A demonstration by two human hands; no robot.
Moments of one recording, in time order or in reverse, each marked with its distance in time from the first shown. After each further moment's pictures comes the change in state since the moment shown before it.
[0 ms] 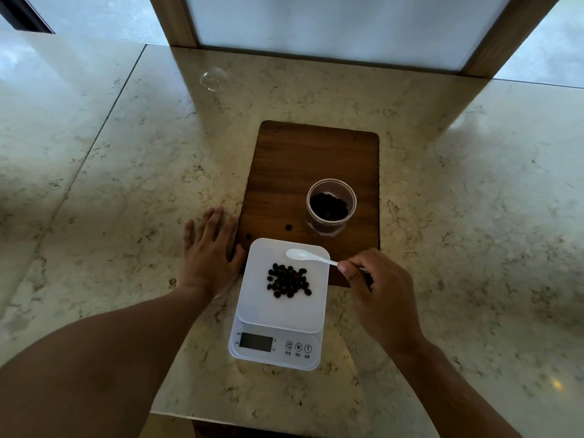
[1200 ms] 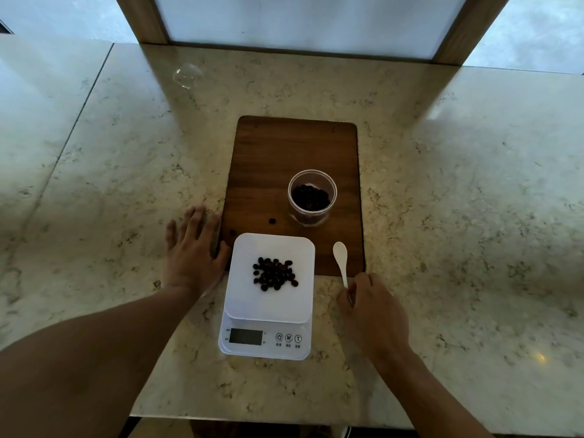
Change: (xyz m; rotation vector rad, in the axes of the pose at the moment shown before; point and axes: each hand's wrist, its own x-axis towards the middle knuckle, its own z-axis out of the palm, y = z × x) left_hand 0.002 -0.001 0.002 -0.011 0.011 0.010; right_hand -0.049 0.031 0.017 -0.511 -0.193 0.379
